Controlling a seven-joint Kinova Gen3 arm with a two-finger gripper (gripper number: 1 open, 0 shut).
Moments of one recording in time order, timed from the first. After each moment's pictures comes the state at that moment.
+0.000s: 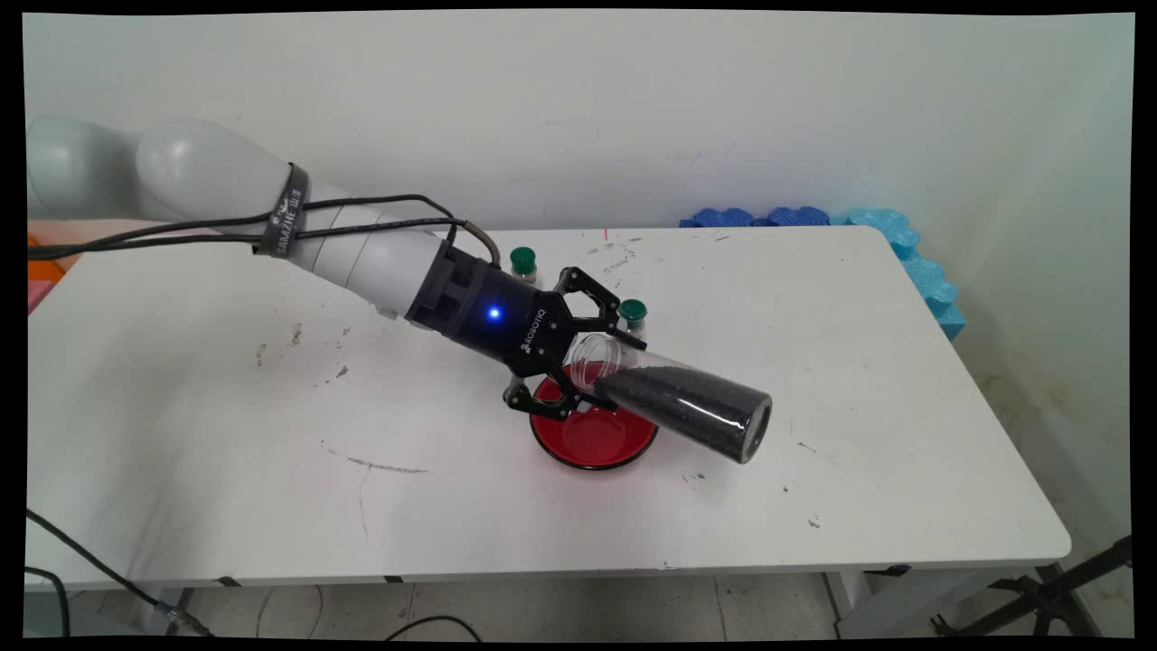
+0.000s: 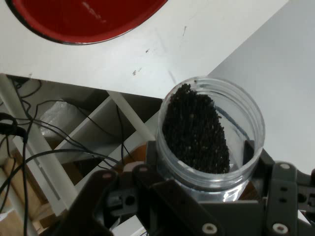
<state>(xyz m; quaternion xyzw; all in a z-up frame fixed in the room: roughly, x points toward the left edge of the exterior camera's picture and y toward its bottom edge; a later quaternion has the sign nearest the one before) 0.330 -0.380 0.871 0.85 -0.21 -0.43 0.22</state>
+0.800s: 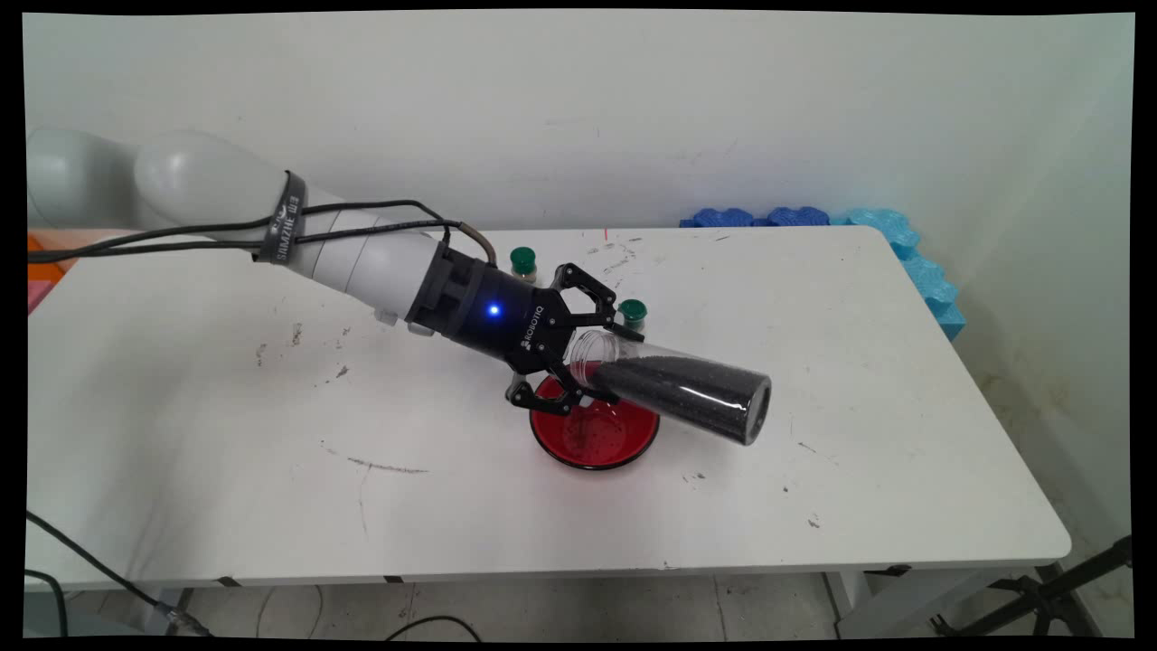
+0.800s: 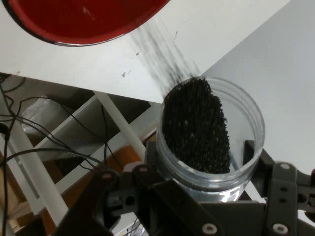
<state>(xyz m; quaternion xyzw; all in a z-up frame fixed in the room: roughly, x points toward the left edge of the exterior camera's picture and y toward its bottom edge) 0.334 -0.380 0.864 0.85 -0.17 -0.44 0.22</state>
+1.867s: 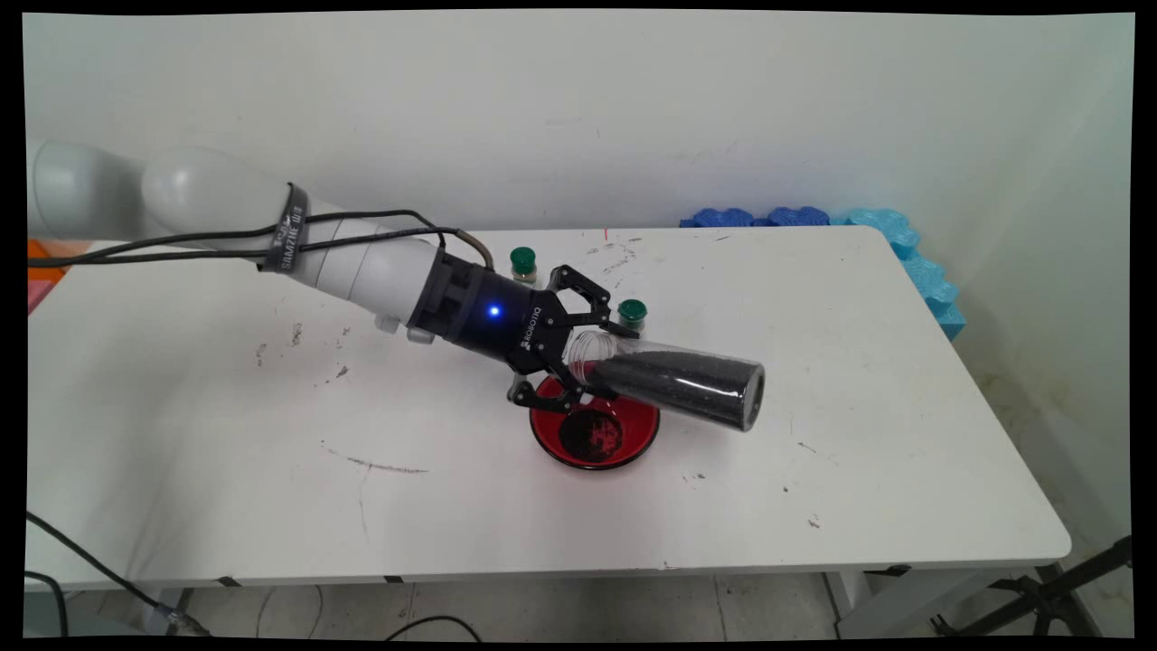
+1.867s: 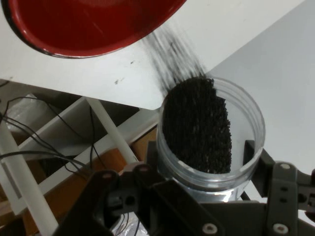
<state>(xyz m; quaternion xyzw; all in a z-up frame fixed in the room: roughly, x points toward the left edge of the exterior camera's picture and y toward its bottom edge) 0.339 -0.383 0.852 0.85 -0.14 -0.45 0.22</state>
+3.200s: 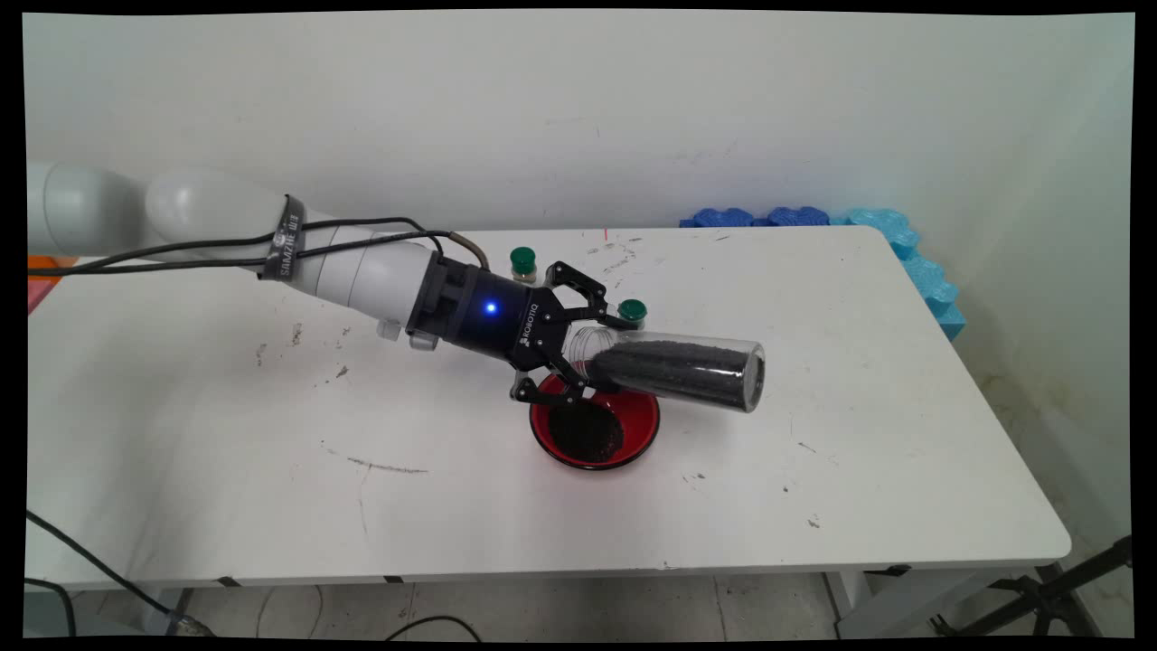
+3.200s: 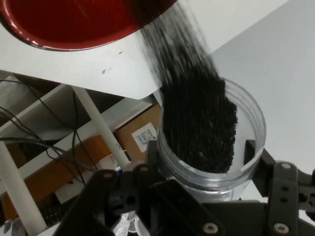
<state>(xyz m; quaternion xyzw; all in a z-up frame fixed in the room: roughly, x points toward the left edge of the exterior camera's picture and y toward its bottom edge) 0.348 -0.385 0.839 0.84 -0.11 -0.48 0.22</state>
